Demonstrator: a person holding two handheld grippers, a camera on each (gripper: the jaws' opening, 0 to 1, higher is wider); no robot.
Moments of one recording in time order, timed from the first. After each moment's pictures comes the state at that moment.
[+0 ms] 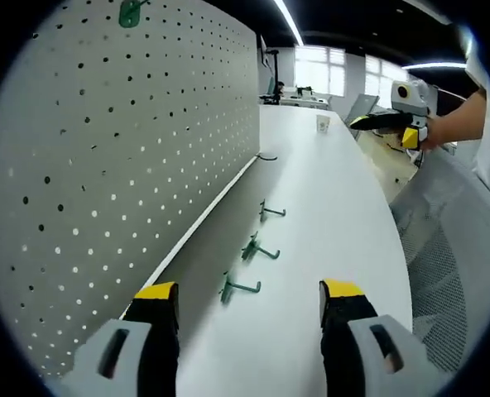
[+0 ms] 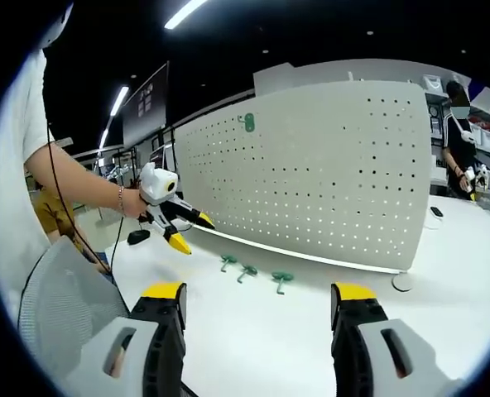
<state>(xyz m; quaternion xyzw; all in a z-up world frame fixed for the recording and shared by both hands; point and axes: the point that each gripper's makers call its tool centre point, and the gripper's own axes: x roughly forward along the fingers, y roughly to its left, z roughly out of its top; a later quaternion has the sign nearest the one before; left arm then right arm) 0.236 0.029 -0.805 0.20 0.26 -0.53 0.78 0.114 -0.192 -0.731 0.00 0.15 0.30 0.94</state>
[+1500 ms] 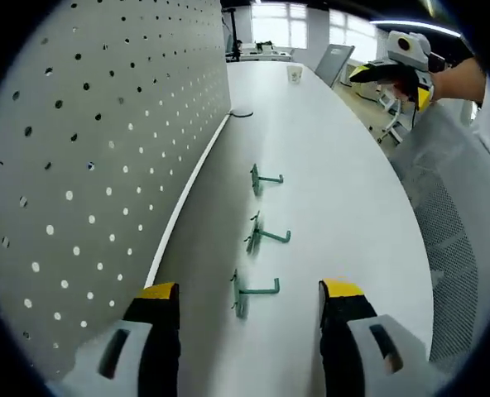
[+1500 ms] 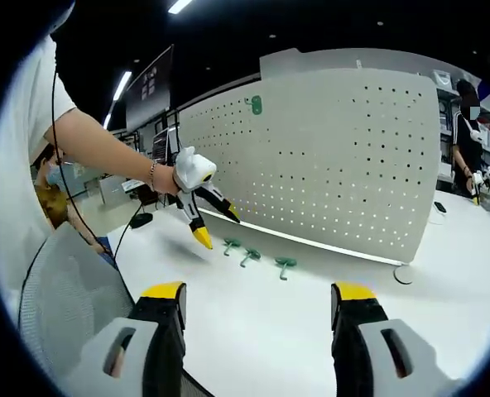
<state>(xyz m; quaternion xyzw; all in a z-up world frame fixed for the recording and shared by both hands) 0.262 0.005 -0.847 0.30 0.32 -0.58 0.69 0.108 -0.190 -0.742 -0.03 0.18 0.31 0.93</state>
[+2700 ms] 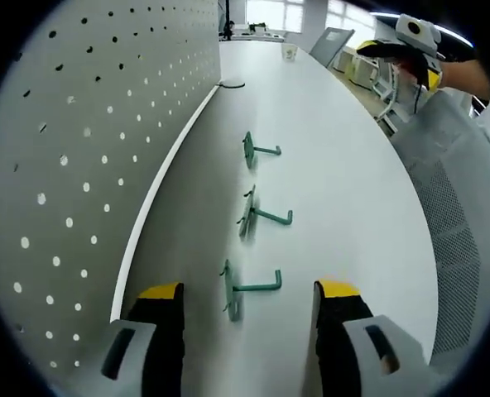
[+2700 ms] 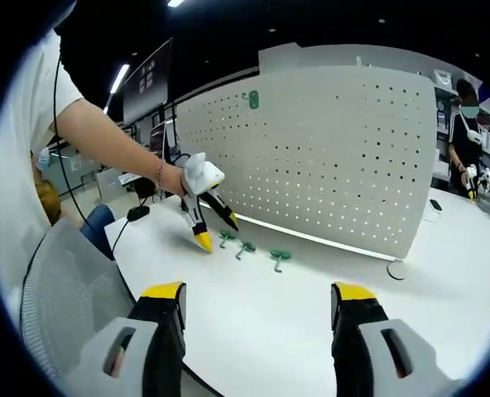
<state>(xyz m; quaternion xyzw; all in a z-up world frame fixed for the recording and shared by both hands) 0.261 0.003 -0.881 0.32 0.37 -0.58 0.65 0.102 -0.199 -0.744 -0.04 0.20 0.30 0.93</state>
